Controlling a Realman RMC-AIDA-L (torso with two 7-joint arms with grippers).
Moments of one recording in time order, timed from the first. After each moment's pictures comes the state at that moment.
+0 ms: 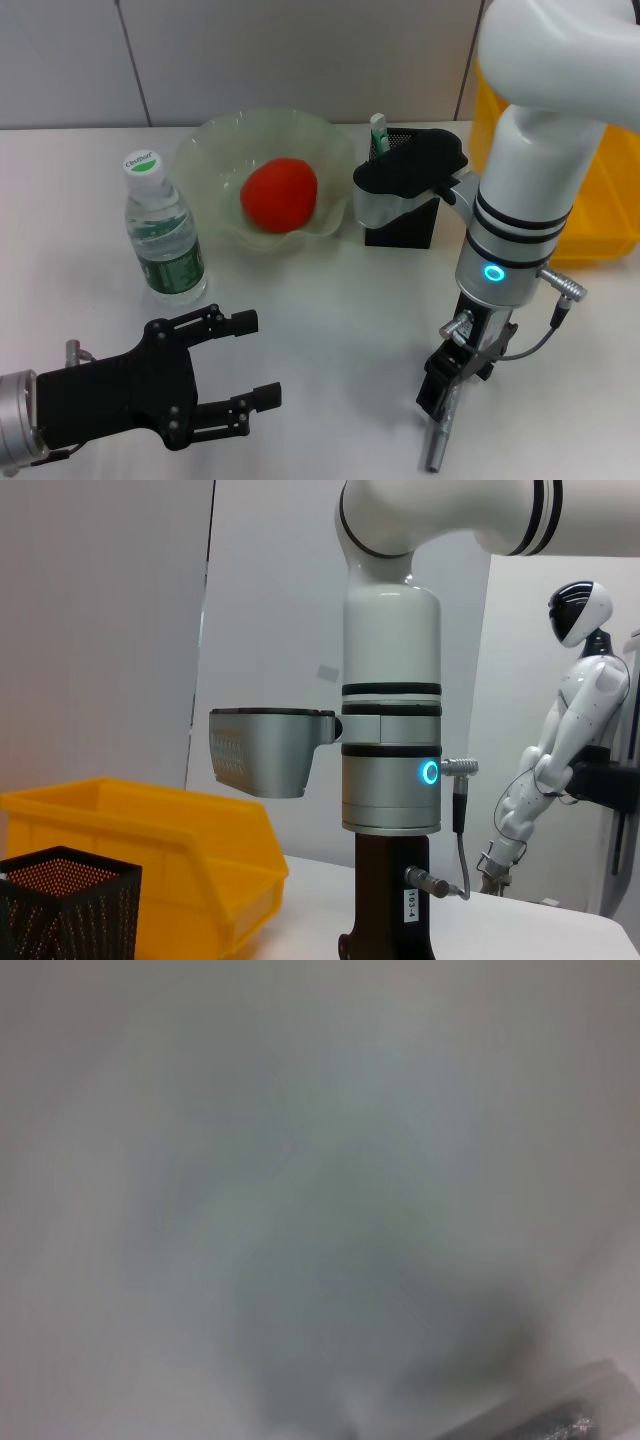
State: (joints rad) left arm -0.41 -2.06 0.69 0.41 1.87 1.78 -0.92; right arm 1.12 2.09 -1.64 -0.64 -2.53 -1.51 2.95
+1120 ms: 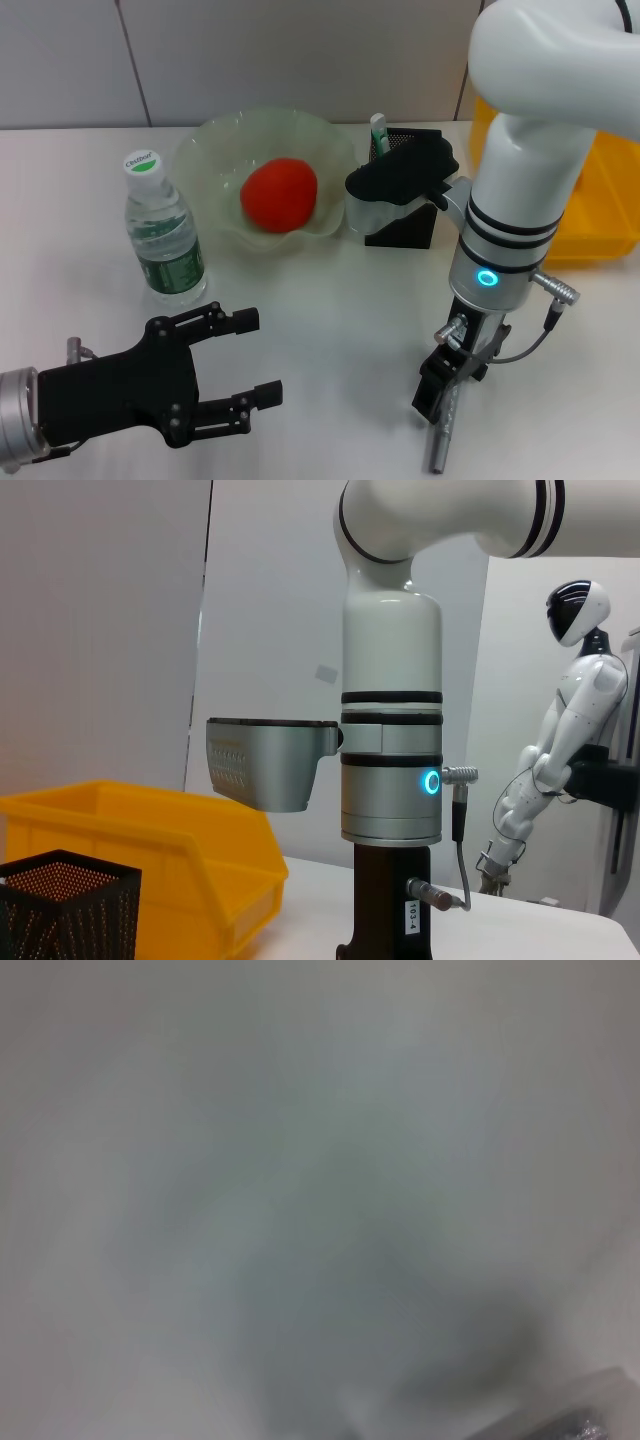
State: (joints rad) left arm -0.41 -2.06 0.69 0.42 1.87 1.78 -0.92; right arm 1.13 2.09 -1.70 -0.62 -2.49 -1.48 2.95
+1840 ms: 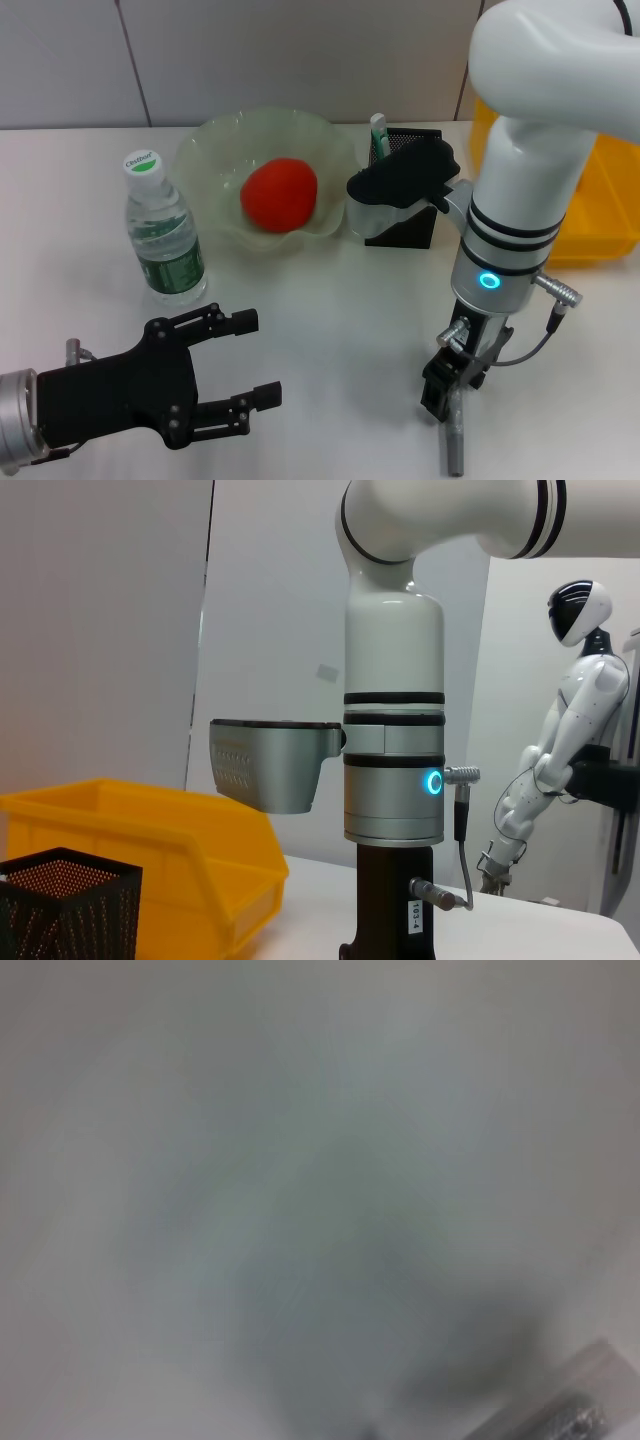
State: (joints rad) left arm -0.41 -2.06 0.69 0.42 1.87 1.78 -0.92; right arm 1.13 2.09 -1.70 -0.62 -2.49 -1.48 2.94
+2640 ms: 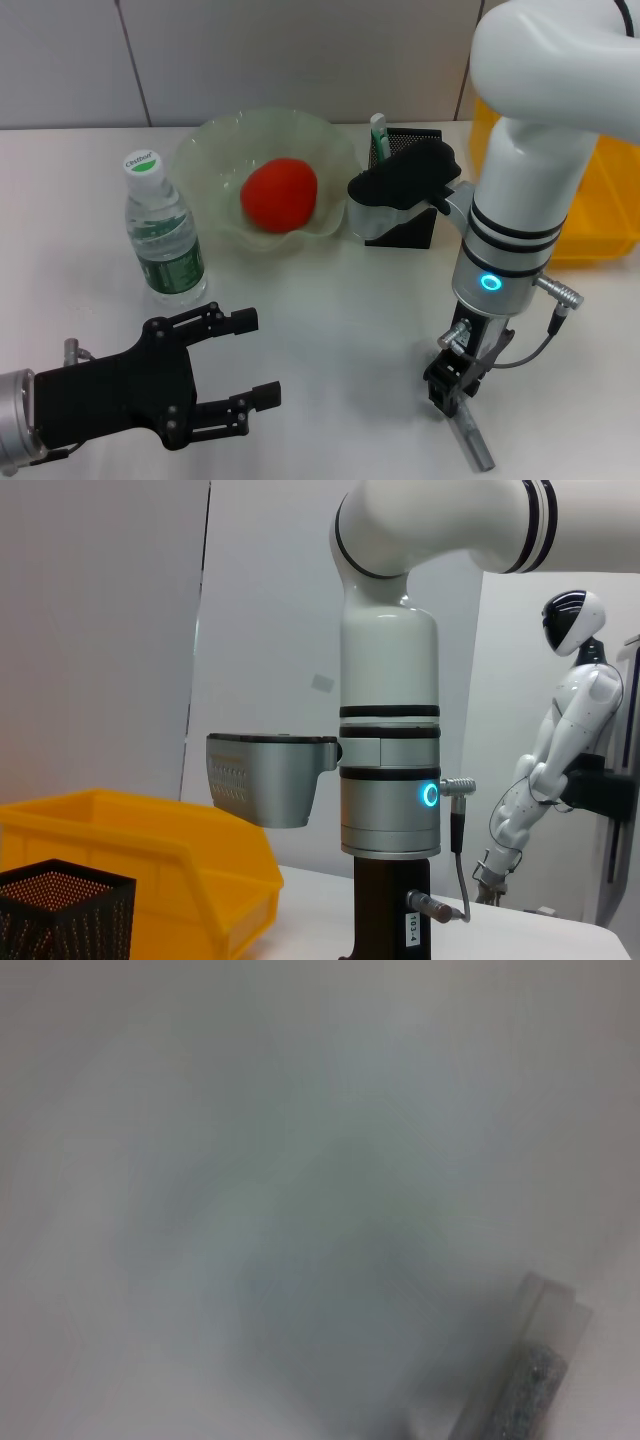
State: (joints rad) left arm -0.41 -2.06 0.68 0.42 1.87 1.79 -0.92; right arm 1.12 2.09 -1.70 -0.63 -2.49 -1.49 2.95
